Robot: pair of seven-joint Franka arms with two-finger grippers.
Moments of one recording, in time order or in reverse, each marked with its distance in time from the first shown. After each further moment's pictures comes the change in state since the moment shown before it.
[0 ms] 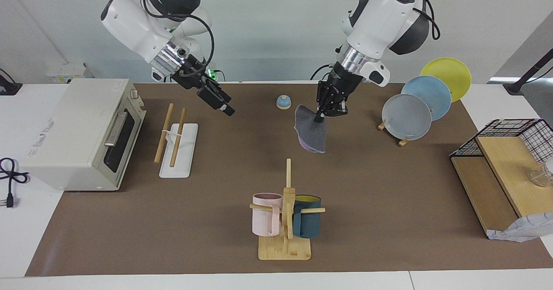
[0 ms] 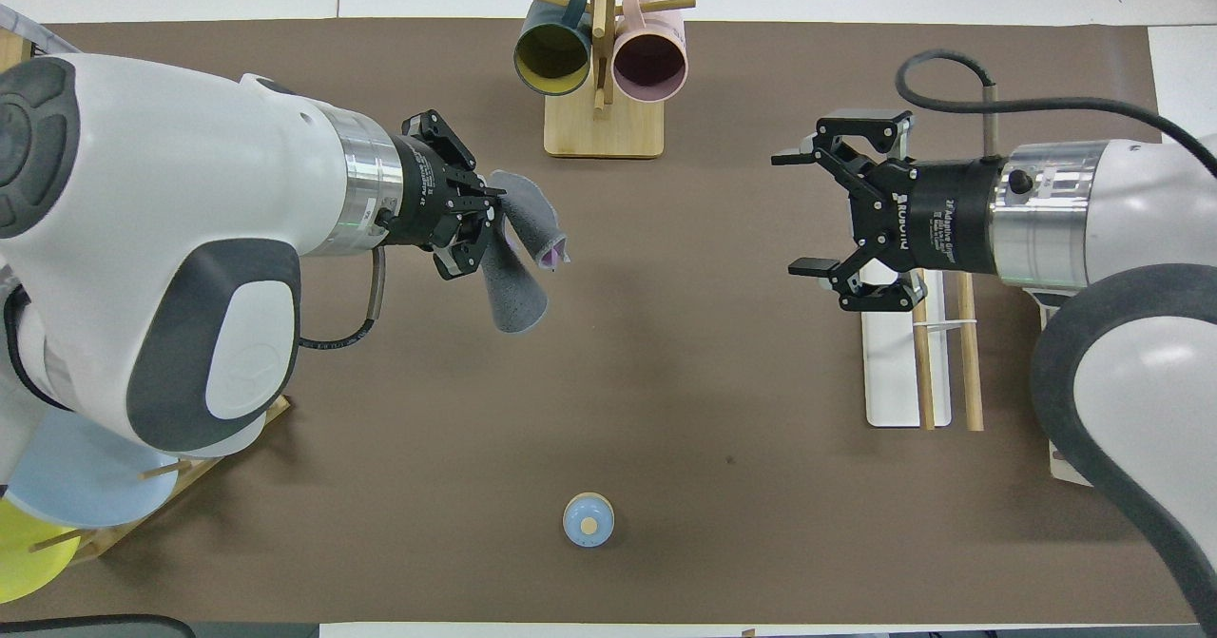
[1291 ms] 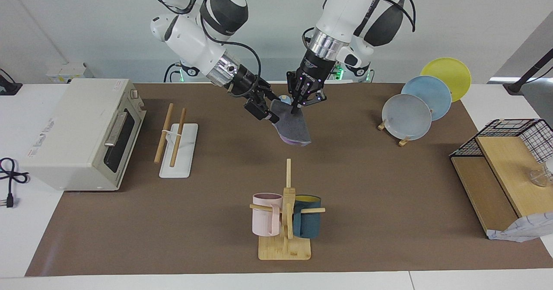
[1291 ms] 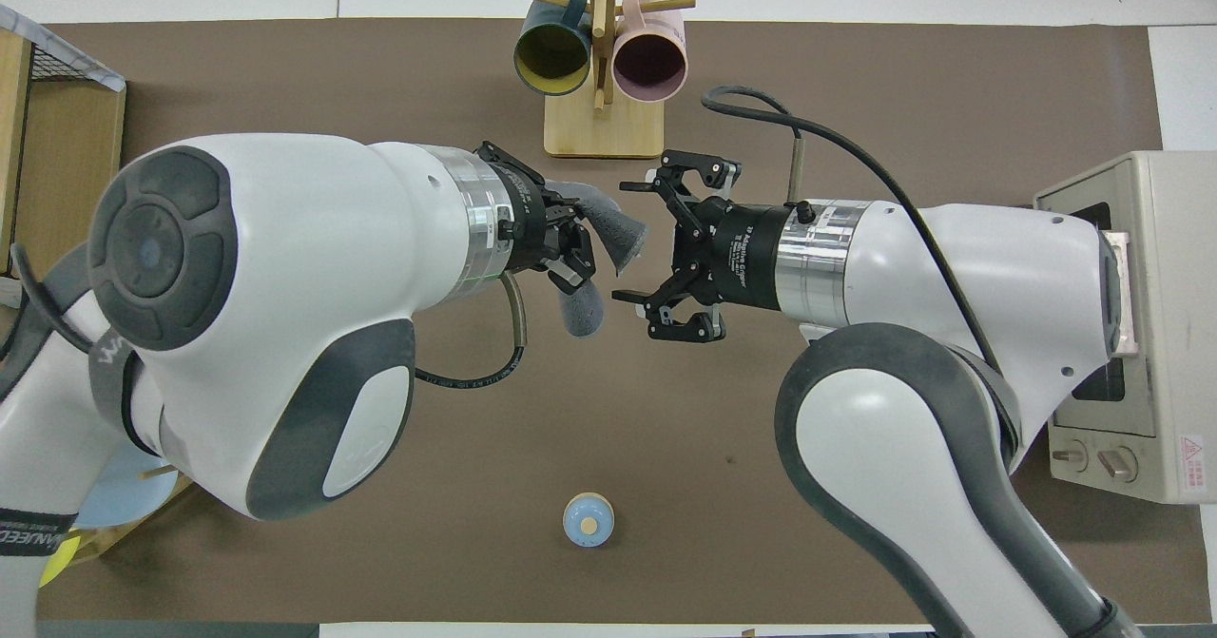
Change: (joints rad) left arm -0.093 0.000 -0.029 0.007 0.084 0.080 -0.449; right arm 0.218 0.095 0.001 -0.022 0.108 0.255 0.255
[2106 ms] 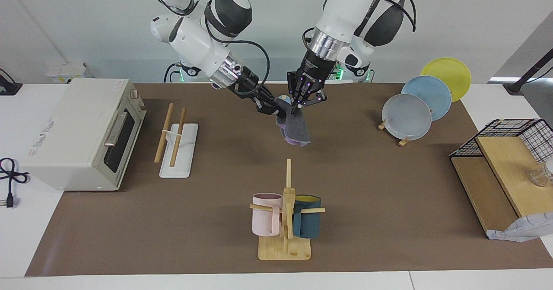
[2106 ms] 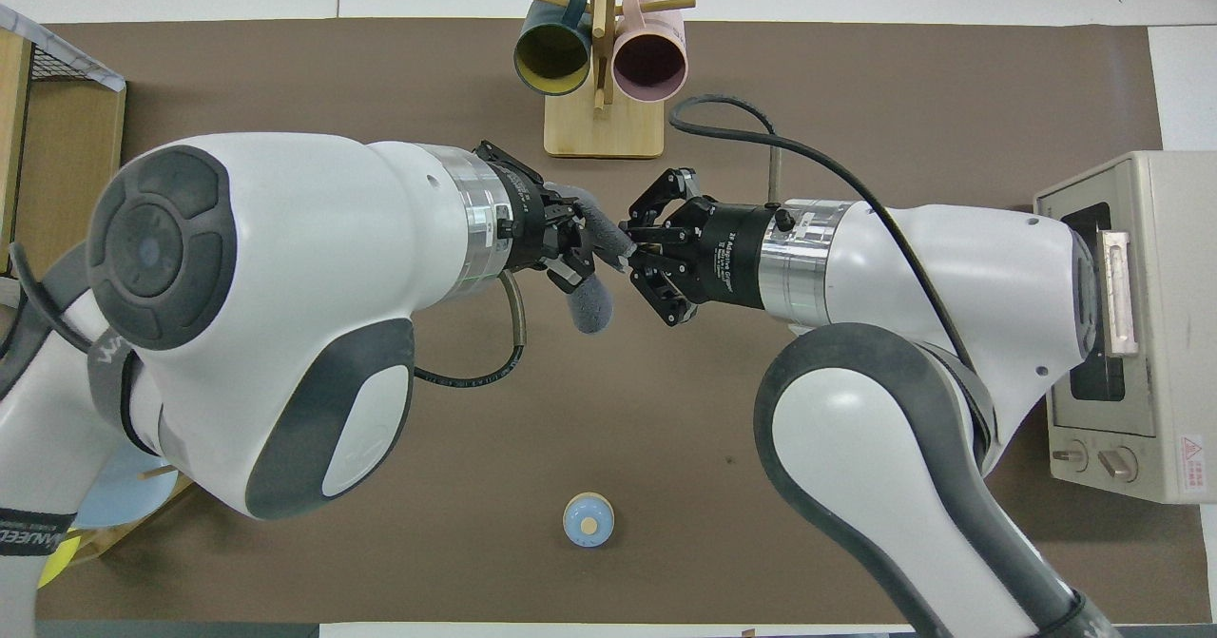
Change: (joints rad) left arm 0.000 0.000 0.001 0.000 0.002 0.000 -0.007; right arm 0.016 0.008 0.001 0.004 0.000 0.003 -0.137
